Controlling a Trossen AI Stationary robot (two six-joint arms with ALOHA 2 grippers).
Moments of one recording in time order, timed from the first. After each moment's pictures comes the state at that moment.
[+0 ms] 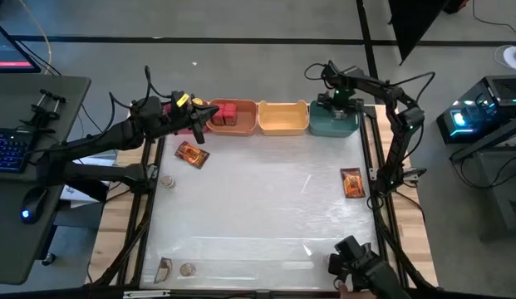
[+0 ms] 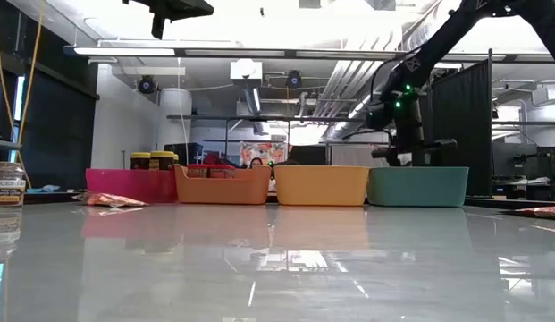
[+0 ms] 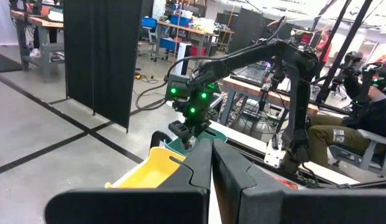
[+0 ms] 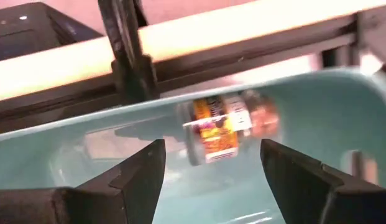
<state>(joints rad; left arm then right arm) 0.36 0.90 0.87 -0.03 -0.11 -0.19 -1.05 1.90 1.40 -1.02 0.19 0.74</state>
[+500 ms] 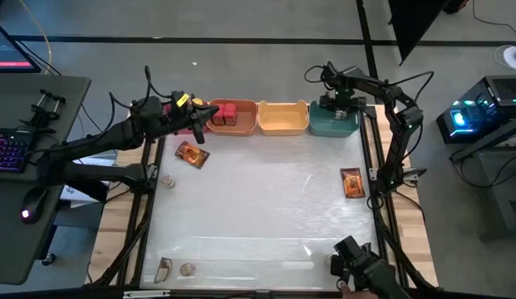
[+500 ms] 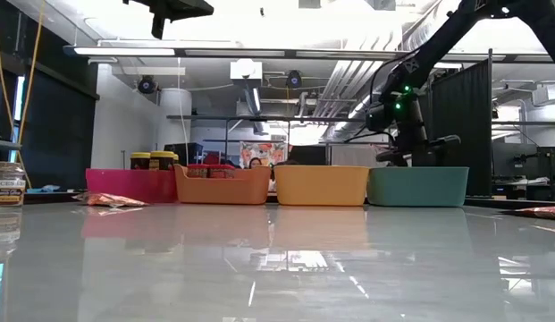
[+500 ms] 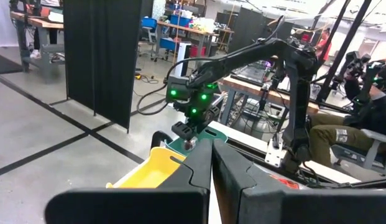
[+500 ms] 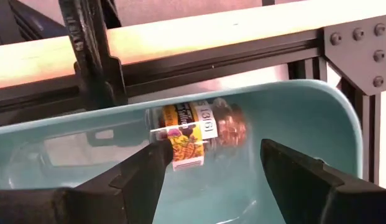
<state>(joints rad) 0.36 0.90 0.87 -0.03 -0.11 -0.18 -1.05 1.92 1.41 -1.06 0.27 0.69</state>
